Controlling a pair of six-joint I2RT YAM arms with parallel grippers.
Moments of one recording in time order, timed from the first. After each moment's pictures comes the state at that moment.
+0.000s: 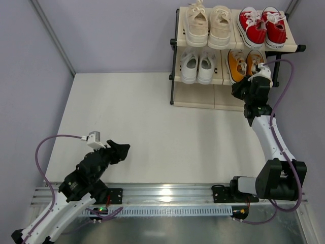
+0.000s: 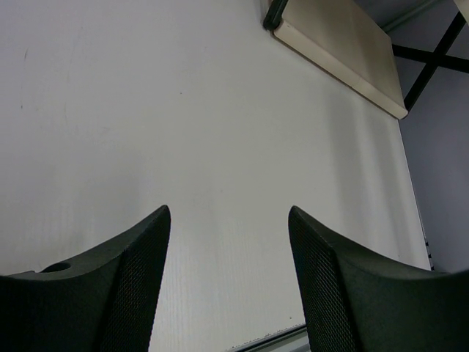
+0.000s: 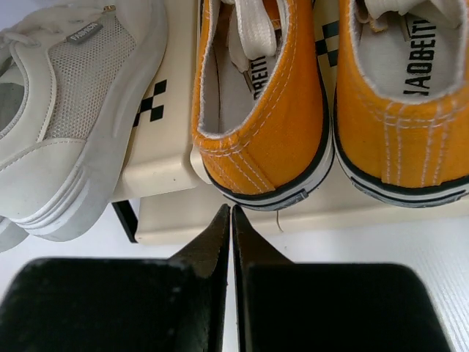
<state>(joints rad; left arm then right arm) -0.71 0.14 0.37 -0.54 -0.34 -0.82 -0.08 1.29 1.04 -0.03 -0.07 0.41</state>
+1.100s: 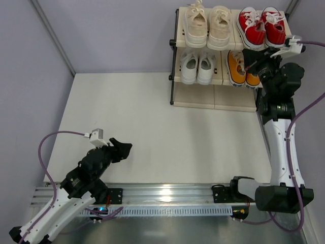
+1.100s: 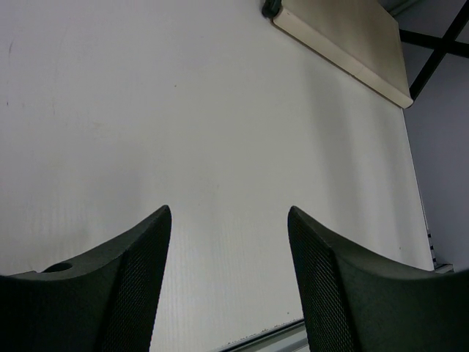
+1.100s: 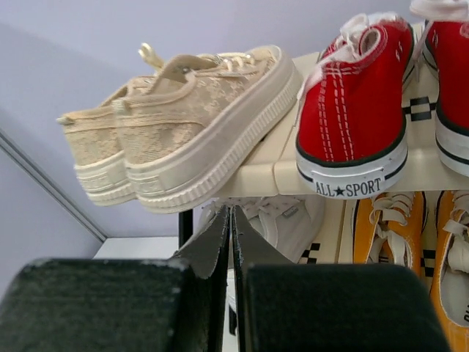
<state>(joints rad) -0.71 0.23 0.39 -0.51 -0.32 -0.82 -0.11 1.13 1.35 0.05 -0.28 0.47</state>
